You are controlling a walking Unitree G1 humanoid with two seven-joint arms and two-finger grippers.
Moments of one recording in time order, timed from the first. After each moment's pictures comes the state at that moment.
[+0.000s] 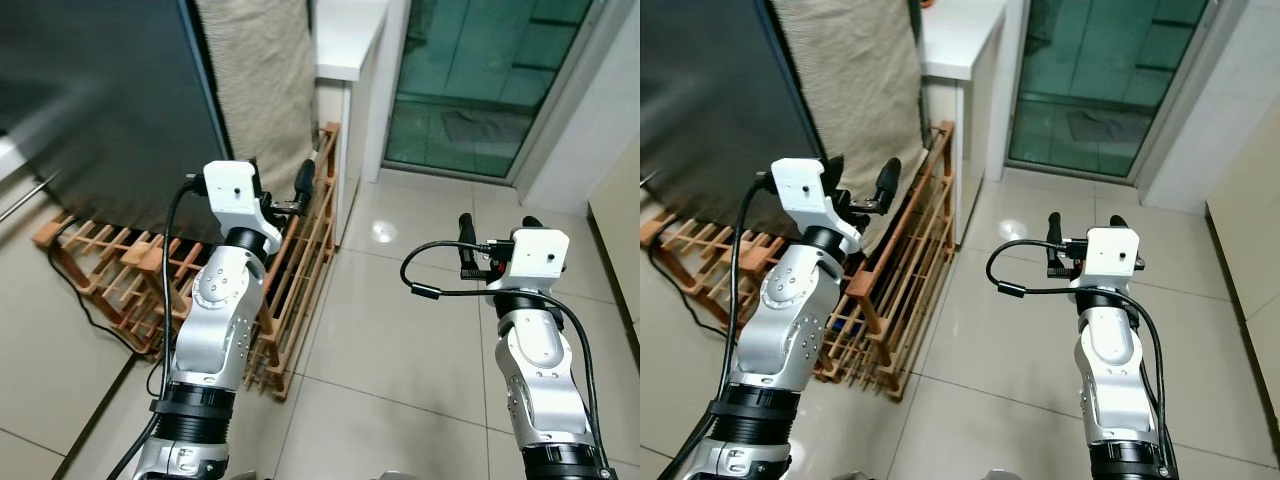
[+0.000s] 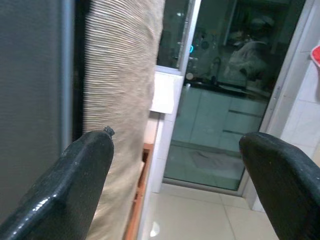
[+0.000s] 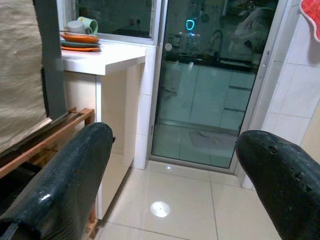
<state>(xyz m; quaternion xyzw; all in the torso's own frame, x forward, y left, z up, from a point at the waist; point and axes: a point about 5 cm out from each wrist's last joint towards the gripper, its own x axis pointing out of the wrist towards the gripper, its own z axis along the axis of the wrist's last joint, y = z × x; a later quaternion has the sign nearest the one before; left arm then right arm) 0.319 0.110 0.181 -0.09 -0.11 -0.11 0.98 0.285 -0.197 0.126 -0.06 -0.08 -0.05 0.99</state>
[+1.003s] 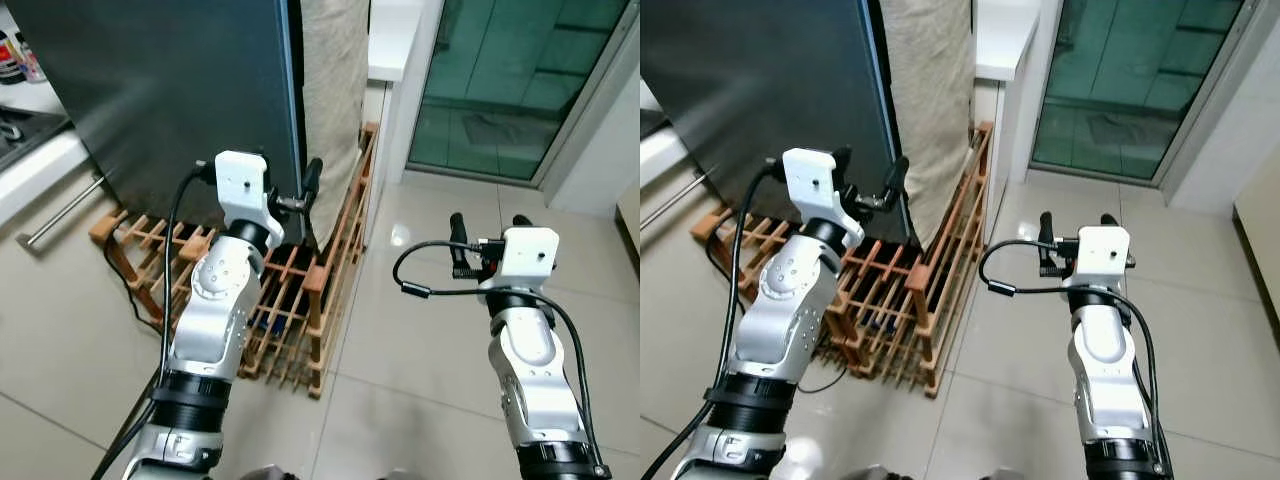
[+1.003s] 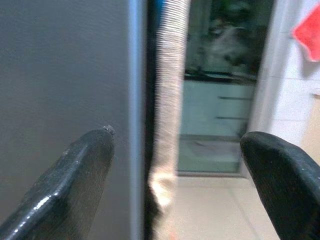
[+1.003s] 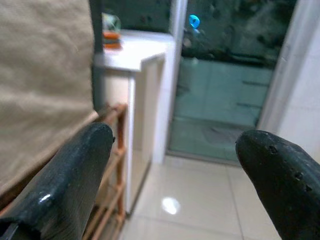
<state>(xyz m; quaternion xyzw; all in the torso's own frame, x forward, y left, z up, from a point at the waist) 0.322 0.087 0.185 -0.05 -0.12 -0.17 0.98 0.284 -0.199 0.120 -0.06 -0.07 -0.06 0.99</state>
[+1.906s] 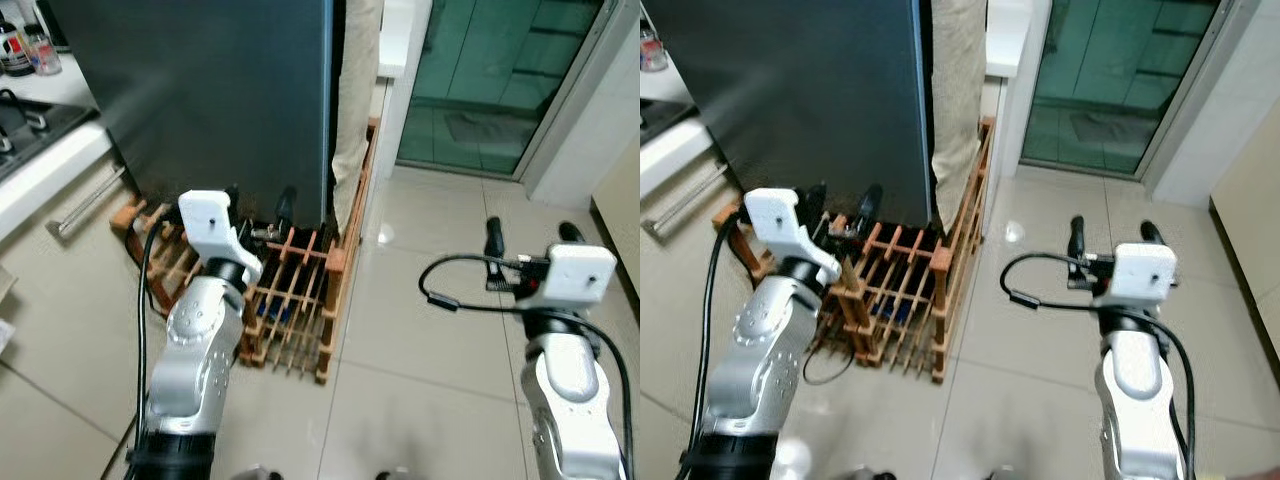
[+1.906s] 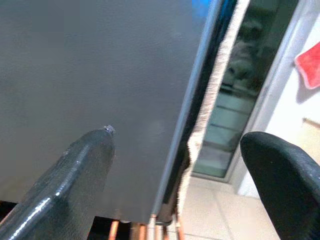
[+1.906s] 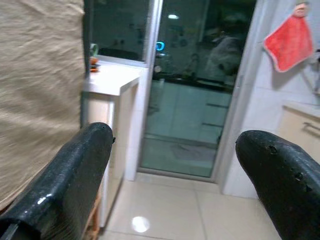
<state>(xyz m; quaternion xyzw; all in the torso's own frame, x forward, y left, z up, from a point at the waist) 0.286 0.115 0.170 -0.12 -0.10 -0.13 0.98 0.246 -0.212 0.147 -0.07 -0.12 -0.10 0.99</state>
